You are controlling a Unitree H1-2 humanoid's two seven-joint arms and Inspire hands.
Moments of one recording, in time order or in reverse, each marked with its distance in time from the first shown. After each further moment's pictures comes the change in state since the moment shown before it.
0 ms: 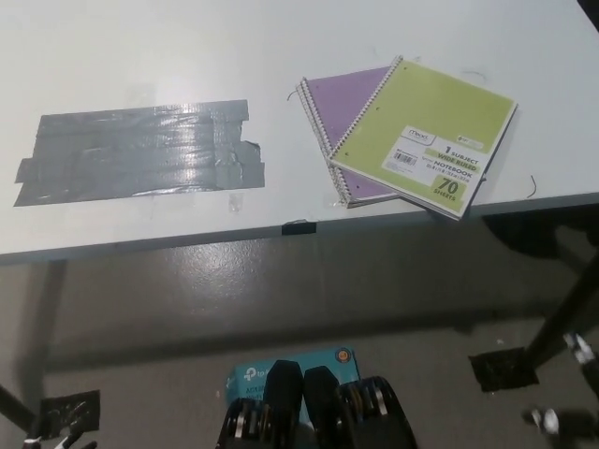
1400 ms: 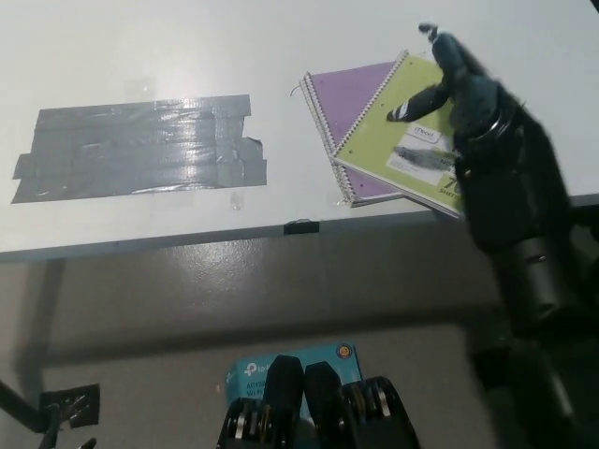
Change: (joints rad) left_arm 0.036 -0.013 -0.035 -0.038 0.005 -0.001 0.000; right_arm -1.032 0.474 -0.362 0.902 -0.485 0.073 0.088
